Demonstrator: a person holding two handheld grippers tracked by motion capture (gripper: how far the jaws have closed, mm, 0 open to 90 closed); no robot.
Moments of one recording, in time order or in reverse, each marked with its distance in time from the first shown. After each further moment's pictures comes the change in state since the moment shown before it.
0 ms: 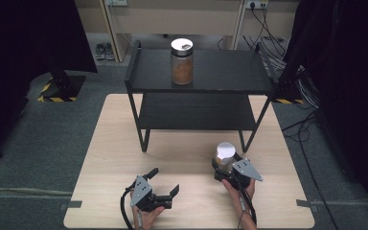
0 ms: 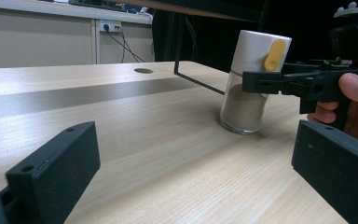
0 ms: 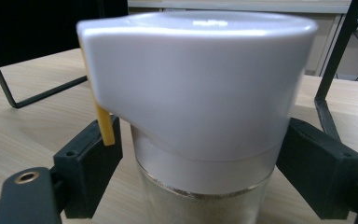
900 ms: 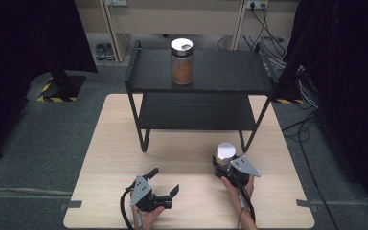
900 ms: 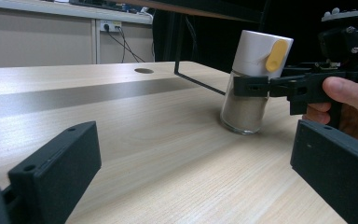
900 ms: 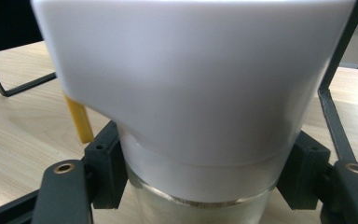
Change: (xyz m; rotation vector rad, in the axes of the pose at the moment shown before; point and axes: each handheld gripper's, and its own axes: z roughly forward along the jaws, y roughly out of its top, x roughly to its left) left arm 0.000 0.000 0.000 -0.001 0.001 -0.004; right arm -0.002 0.007 0.007 0.051 -0.004 0.000
